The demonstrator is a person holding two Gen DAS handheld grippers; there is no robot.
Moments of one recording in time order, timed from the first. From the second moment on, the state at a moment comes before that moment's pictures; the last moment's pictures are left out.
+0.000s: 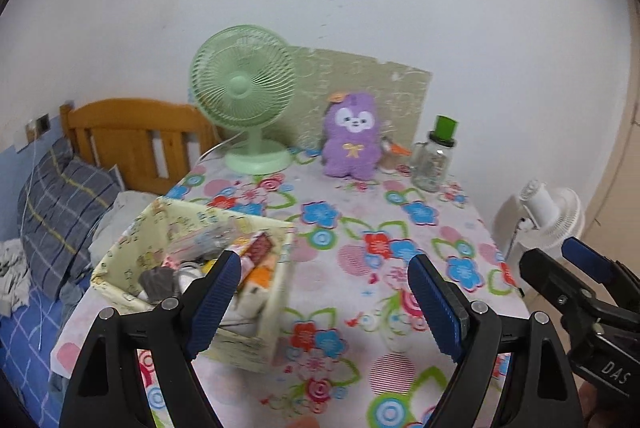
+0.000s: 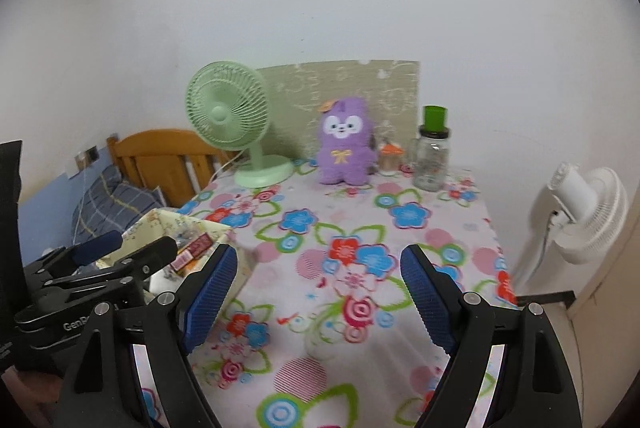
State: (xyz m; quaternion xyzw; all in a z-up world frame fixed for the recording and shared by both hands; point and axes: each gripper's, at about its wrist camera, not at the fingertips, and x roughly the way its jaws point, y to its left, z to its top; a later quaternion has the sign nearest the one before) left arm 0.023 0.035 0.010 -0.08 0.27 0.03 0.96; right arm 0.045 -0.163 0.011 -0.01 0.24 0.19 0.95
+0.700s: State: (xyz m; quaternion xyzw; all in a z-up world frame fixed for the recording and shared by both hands) left arm 0.005 0.007 0.024 -0.05 0.25 0.01 0.97; right arm 0.016 -0.190 0.023 0.00 0.22 0.19 0.96
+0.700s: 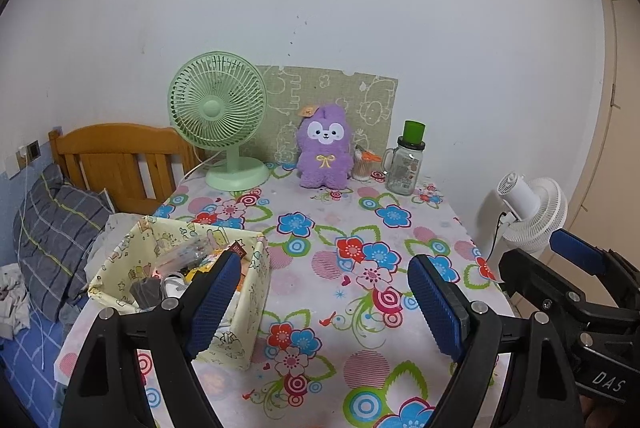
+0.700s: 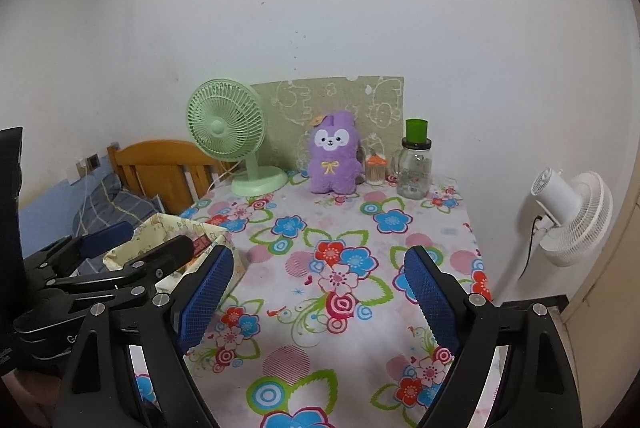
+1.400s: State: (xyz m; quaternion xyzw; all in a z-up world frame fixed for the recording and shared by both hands) left arm 0.005 0.008 0.023 -0.05 0.25 0.01 0.97; right arm 0.012 -0.185 0.027 -0.01 0.21 0.19 0.96
